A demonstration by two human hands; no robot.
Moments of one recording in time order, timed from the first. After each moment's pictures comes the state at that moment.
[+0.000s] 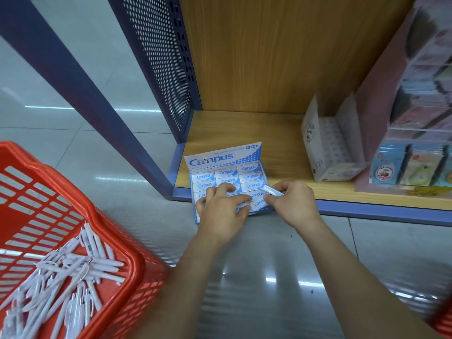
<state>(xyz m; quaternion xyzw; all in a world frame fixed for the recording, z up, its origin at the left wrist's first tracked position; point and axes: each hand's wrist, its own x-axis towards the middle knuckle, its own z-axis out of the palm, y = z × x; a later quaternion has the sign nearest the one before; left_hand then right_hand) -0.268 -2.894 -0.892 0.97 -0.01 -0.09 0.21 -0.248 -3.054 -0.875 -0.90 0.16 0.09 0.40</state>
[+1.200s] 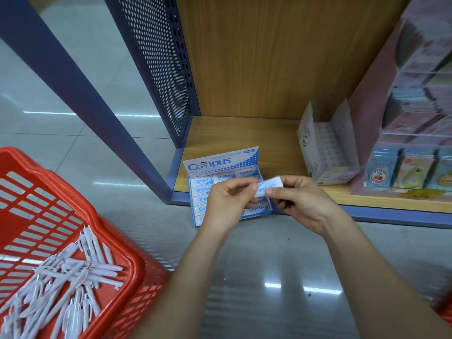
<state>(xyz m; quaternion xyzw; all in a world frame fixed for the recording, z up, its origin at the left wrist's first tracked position) -0.263 -2.915 -0.841 0.67 0.12 -0.11 0.72 -0.248 -3.073 -0.839 -0.62 0.14 0.23 0.74</state>
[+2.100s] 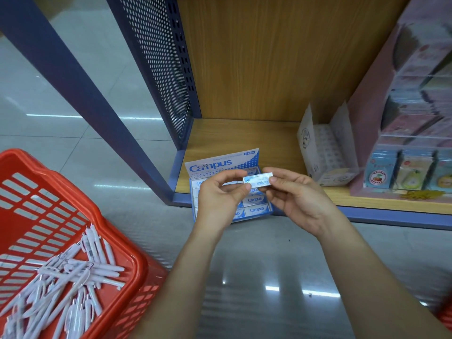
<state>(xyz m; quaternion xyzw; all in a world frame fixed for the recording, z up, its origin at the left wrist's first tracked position) -0.261 -2.905 -0.832 0.69 0.10 -0.02 0.72 -0.249 -3.065 -0.827 -0.48 0.18 0.19 0.84</state>
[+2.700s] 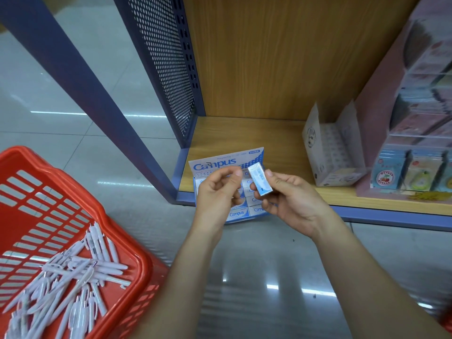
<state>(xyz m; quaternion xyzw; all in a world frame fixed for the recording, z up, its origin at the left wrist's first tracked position) -0.260 -2.897 -0.831 0.63 0.16 -0.04 0.76 -0.250 -3.047 -0.828 -0.51 0.14 0.25 0.81</state>
